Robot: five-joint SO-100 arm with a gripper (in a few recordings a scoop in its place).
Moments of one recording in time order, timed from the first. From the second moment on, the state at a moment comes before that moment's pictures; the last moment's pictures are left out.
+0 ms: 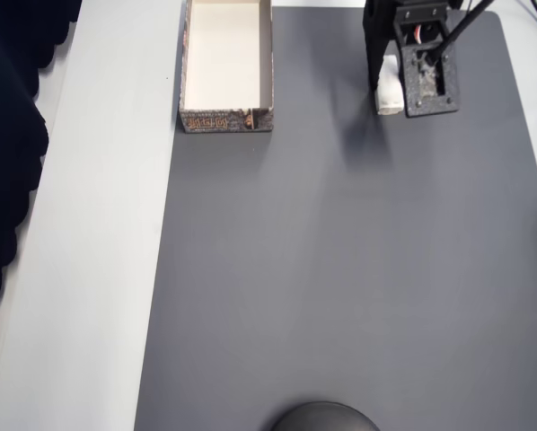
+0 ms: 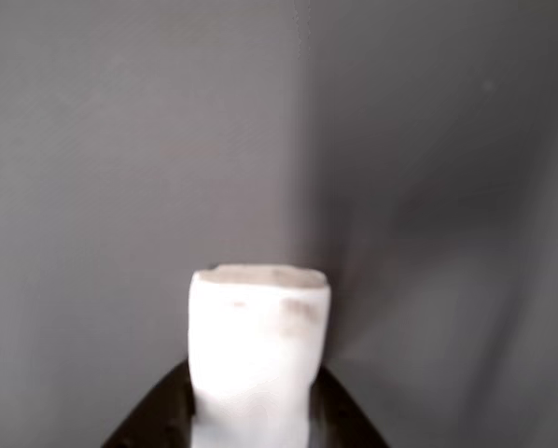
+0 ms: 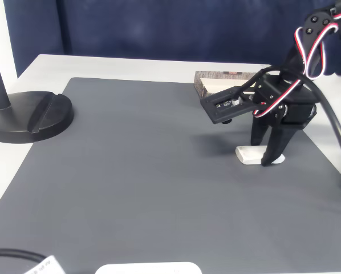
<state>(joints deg) 37.4 107.0 135.8 61.6 41.5</state>
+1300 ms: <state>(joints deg) 52.3 100.6 99.3 87.4 46.7</state>
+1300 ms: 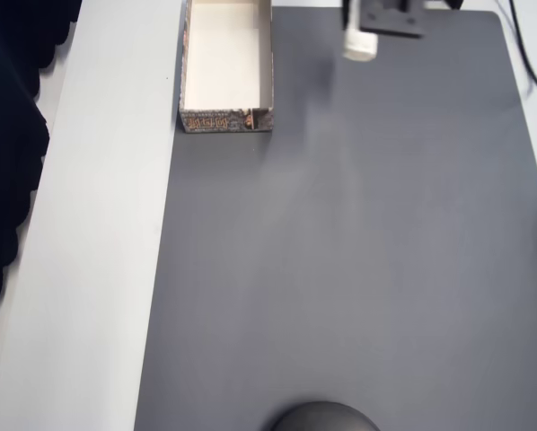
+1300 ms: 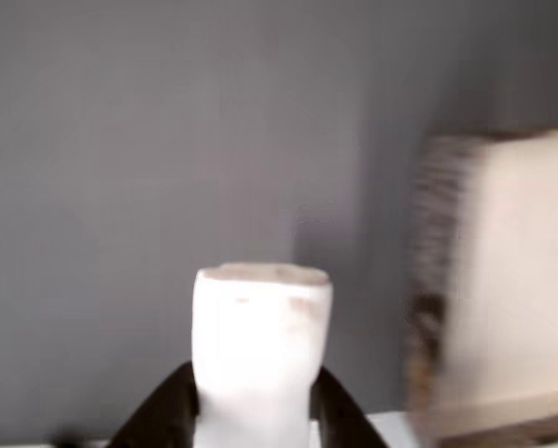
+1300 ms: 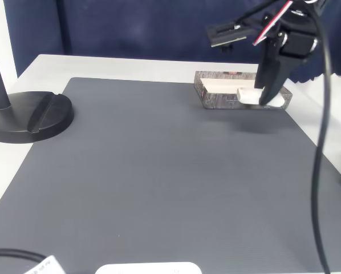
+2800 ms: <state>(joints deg) 72.1 47.5 43.7 90.7 74.6</state>
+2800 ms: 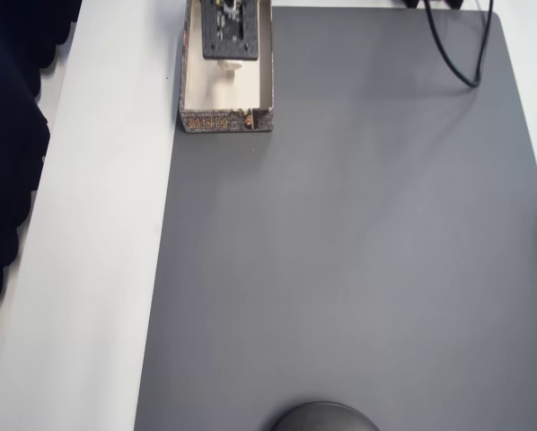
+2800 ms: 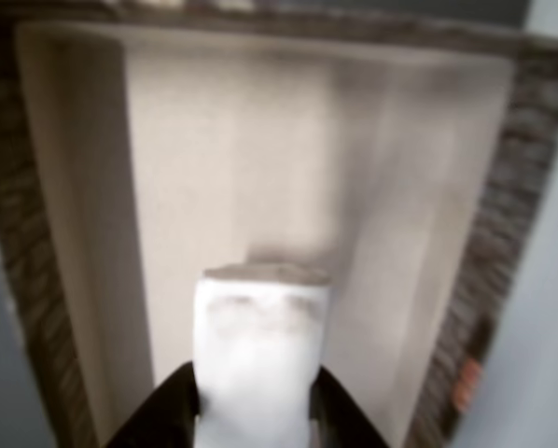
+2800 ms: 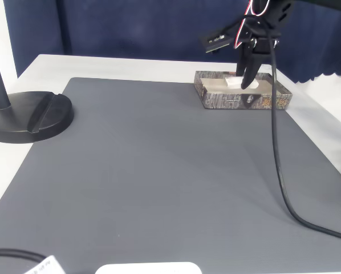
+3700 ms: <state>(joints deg) 71.0 40.4 36.7 90.7 74.4</state>
